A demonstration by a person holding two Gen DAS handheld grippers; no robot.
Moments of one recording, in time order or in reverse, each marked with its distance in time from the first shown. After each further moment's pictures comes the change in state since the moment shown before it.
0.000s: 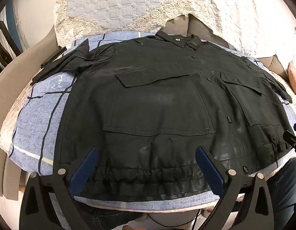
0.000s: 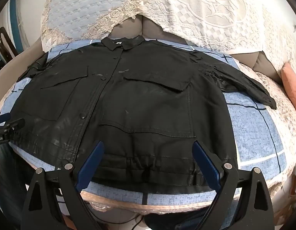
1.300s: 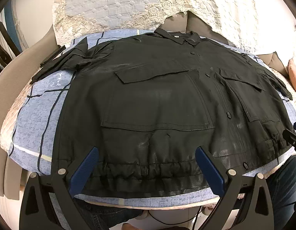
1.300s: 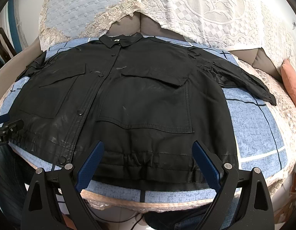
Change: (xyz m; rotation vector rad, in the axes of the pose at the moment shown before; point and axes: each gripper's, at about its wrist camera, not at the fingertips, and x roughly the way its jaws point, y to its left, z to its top) left arm 0.003 -0.003 -0.002 0.005 0.015 0.004; right arm 0.002 -0.003 -0.006 0.012 0.016 -0.002
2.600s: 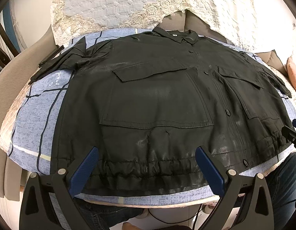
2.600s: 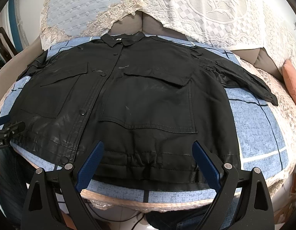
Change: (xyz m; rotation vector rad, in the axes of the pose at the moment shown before) left arm 0.000 -0.002 -0.003 0.016 0.009 -0.006; right arm 0.001 0.005 0.001 -0.004 0.009 0.010
